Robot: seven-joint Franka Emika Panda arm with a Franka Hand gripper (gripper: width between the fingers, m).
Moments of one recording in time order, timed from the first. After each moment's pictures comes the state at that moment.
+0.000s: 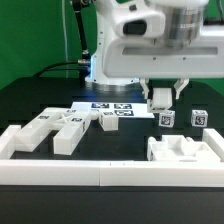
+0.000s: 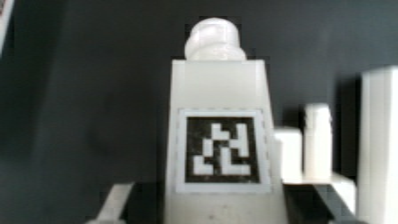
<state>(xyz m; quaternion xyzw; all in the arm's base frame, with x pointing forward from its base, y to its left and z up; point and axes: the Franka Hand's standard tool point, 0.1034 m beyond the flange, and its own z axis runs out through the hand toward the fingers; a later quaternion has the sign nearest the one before) 0.567 0.052 0.108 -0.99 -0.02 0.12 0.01</state>
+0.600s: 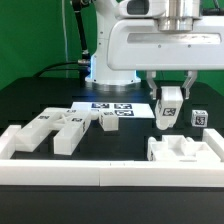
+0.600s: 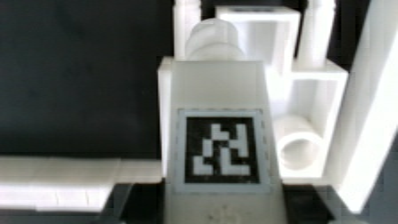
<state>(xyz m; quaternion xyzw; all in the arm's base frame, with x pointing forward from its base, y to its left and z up) 0.589 0.058 0.114 -1.00 -0.03 -0.09 0.01</state>
